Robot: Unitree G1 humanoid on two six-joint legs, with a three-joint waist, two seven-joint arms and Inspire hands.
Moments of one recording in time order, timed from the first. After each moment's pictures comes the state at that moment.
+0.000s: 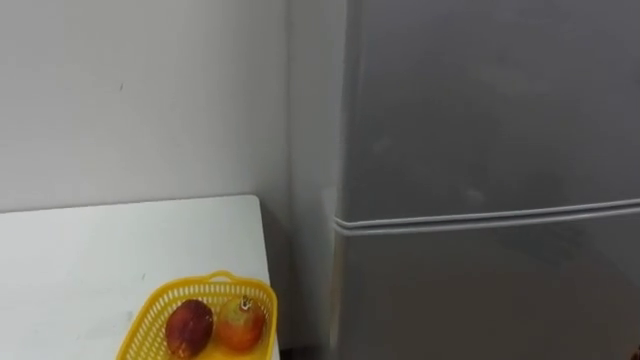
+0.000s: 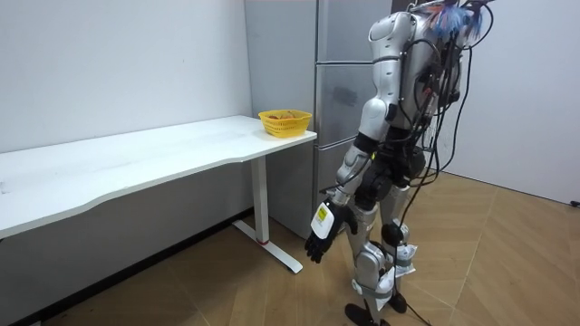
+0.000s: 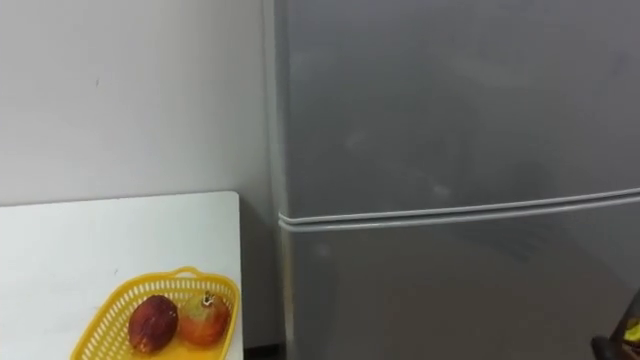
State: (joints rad) left arm 0.28 0.22 0.13 1.05 0.42 0.15 0.05; right arm 0.14 -0.28 -0.37 0.23 0.85 -0.06 -0.51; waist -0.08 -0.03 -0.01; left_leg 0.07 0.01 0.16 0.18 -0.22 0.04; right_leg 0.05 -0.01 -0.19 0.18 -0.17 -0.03
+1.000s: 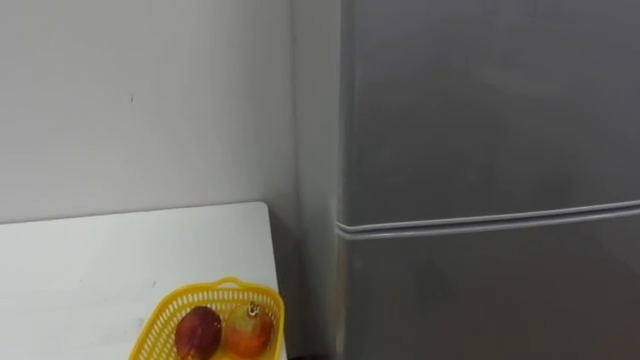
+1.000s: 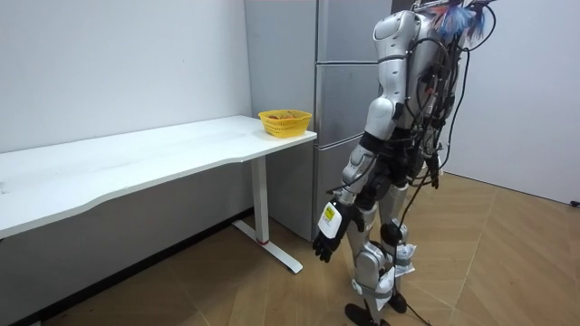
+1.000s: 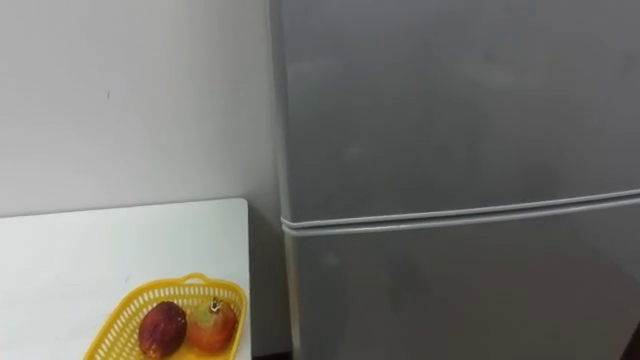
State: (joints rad) left arm 0.32 0.18 0.14 1.04 0.43 0.14 0.02; right arm 0.14 -0.22 -0.33 1.19 0.49 0.00 -0.41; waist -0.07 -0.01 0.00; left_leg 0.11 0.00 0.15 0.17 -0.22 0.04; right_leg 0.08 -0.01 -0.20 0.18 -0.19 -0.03
